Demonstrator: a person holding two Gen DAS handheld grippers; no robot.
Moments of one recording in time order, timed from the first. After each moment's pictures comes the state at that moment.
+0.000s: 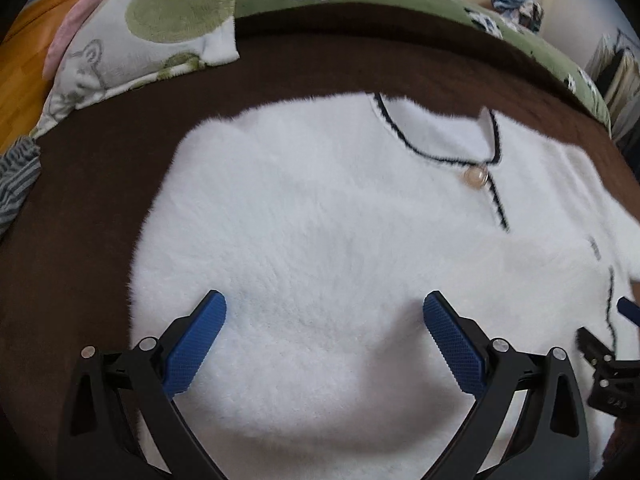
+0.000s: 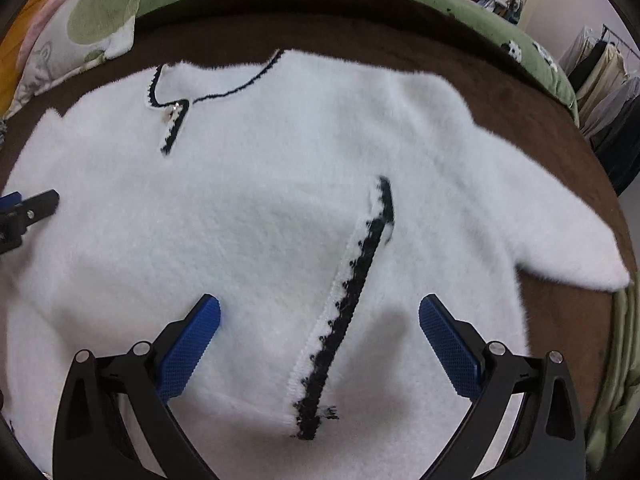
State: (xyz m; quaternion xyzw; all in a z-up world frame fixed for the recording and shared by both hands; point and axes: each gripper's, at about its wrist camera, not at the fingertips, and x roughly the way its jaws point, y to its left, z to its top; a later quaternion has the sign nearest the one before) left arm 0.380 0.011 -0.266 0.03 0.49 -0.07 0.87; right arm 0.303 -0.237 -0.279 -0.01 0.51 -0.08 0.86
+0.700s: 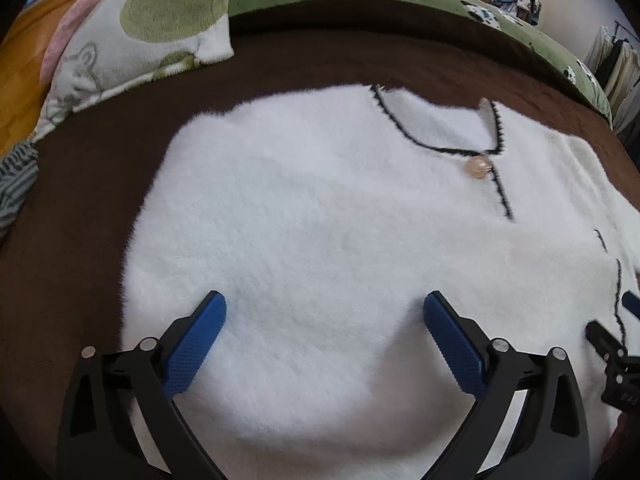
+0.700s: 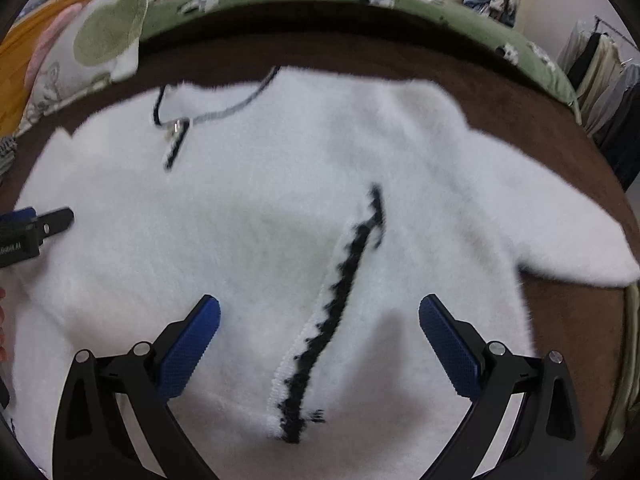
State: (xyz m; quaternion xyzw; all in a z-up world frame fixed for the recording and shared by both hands) left arm 0.380 0.007 -0.264 0.03 0.49 -0.08 0.87; right arm 0.290 -0.247 -0.266 0.01 0.47 -0.06 0.88
